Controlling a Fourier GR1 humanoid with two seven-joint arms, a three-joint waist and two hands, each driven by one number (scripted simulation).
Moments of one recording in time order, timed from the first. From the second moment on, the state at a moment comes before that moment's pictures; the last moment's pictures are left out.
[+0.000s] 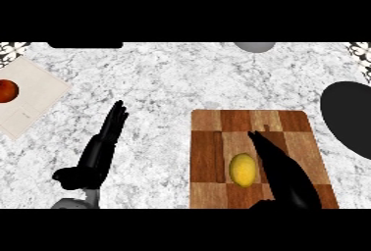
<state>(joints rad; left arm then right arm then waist) -0.04 0.16 -0.24 -1.55 0.11 0.13 -0.14 -0.01 -0.21 0.45 -1.97 0.68 0.30 0.89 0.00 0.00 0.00</state>
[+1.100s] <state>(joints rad) -0.02 0.10 -0.17 -1.59 0.05 0.06 -0.10 -0.05 -0.11 0.33 -1.64 0.76 0.22 0.67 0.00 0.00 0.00</state>
